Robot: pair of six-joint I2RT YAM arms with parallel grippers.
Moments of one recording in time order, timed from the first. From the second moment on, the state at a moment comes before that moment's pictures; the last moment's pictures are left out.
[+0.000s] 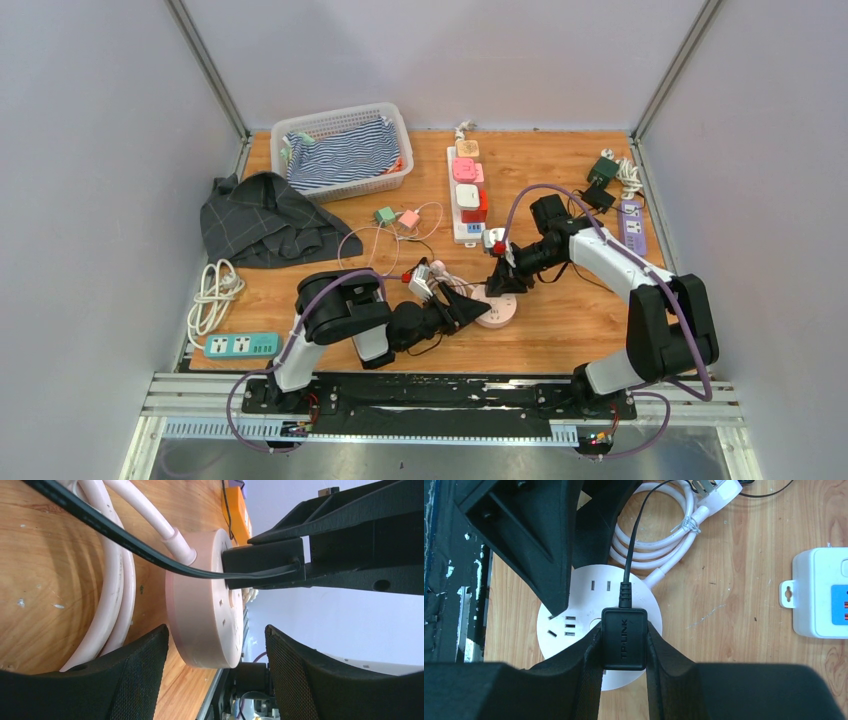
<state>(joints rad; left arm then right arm) -1.13 2.08 0.43 1.53 -0.19 -1.37 0.29 1.45 0.92 -0.79 -0.90 -1.22</state>
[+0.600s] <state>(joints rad) -1.13 2.08 0.45 1.52 -0.21 -1.35 0.29 1.46 0.92 -0.81 -0.98 -1.26</state>
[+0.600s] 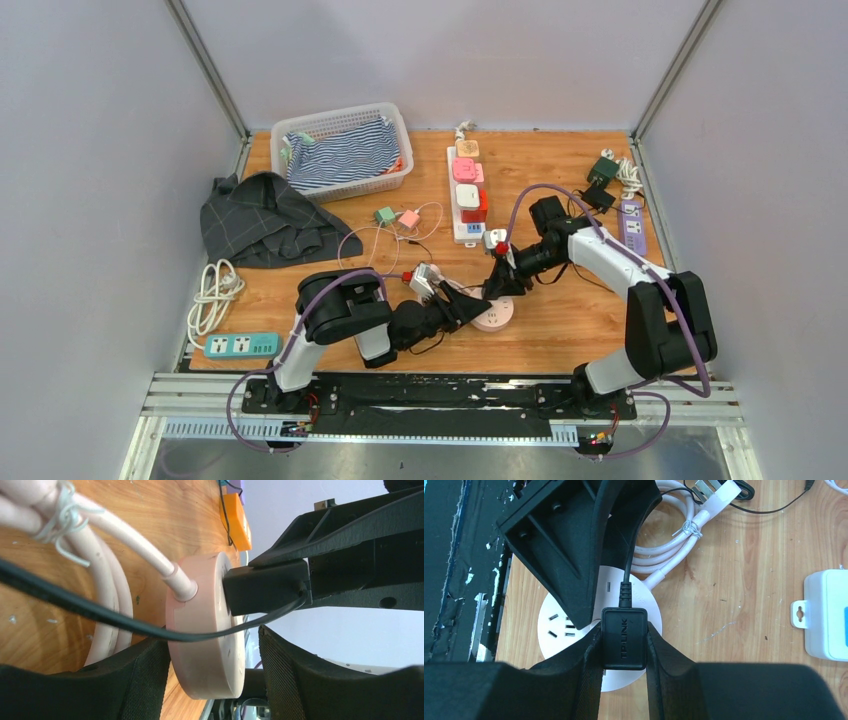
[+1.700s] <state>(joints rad) -1.11 2.13 0.55 1.46 -0.11 -1.14 0.28 1.46 0.92 -0.85 -0.86 -1.28</state>
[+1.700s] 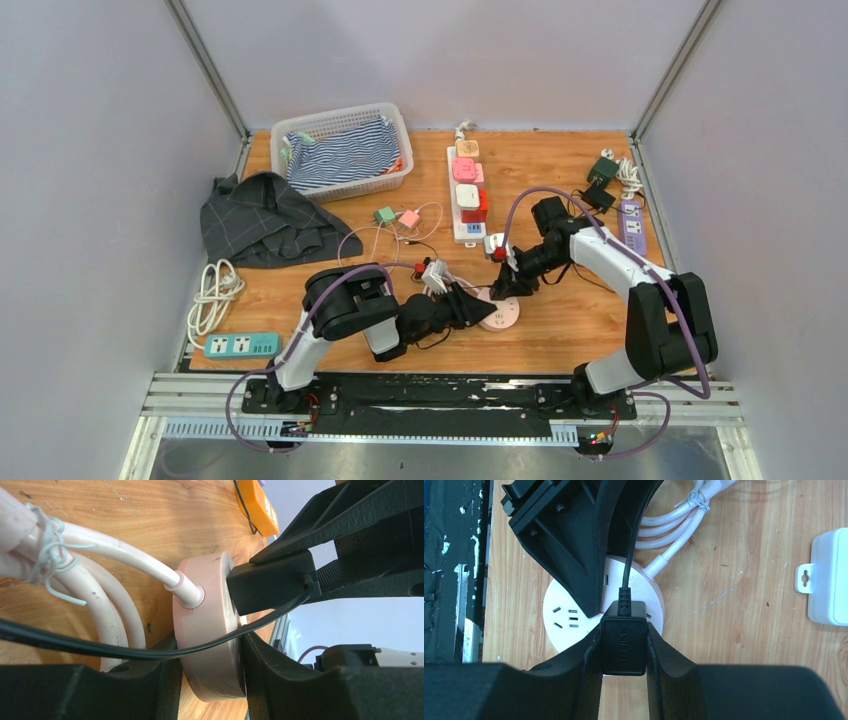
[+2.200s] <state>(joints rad) -1.11 2.13 0.56 1.46 -0.11 -1.11 0.28 1.46 0.92 -0.86 -0.84 -1.33</state>
